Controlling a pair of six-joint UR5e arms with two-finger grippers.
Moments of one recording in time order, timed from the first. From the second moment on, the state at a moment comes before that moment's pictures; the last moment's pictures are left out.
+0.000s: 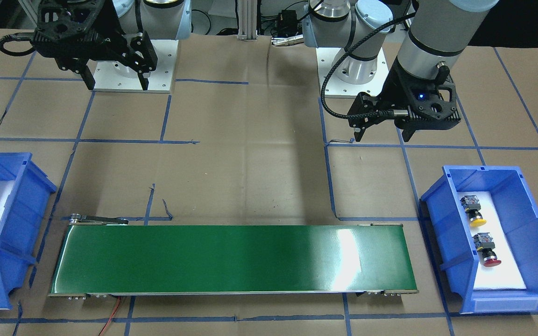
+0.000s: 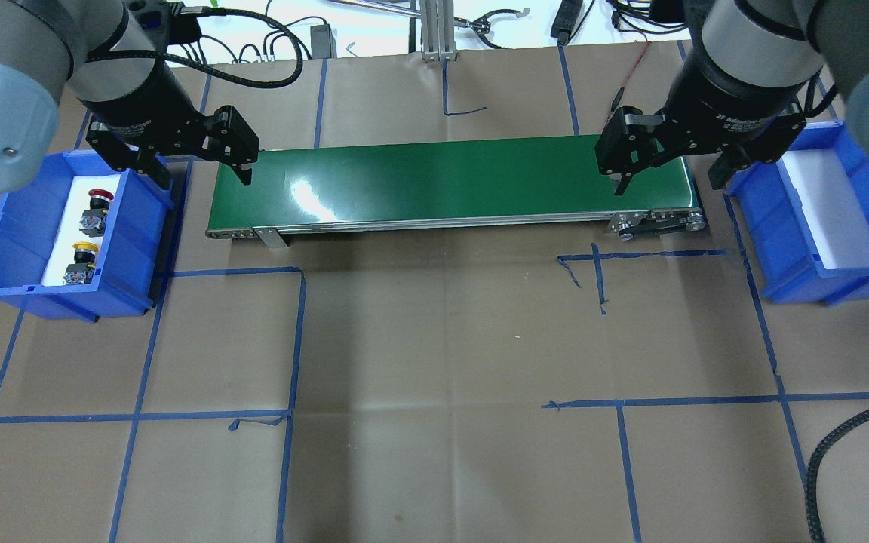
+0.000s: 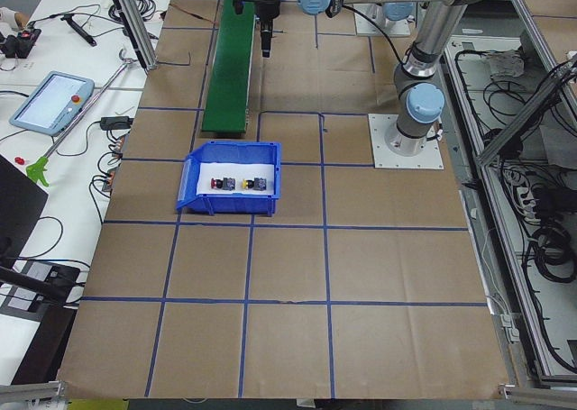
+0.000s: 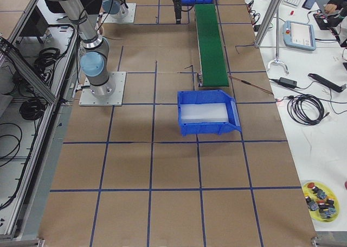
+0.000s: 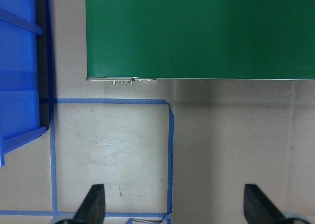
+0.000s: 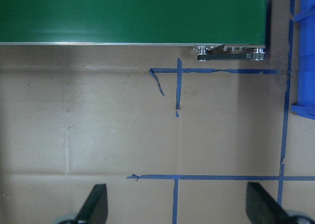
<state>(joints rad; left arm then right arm) -1.54 -1.59 -1.60 -1.47 1.57 0.01 1.62 -1.69 1.60 -1.55 -1.57 0.03</state>
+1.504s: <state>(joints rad) -1.25 -1.57 -1.61 -1.48 1.58 0.37 1.62 -1.68 1.60 -1.54 -1.56 0.04</state>
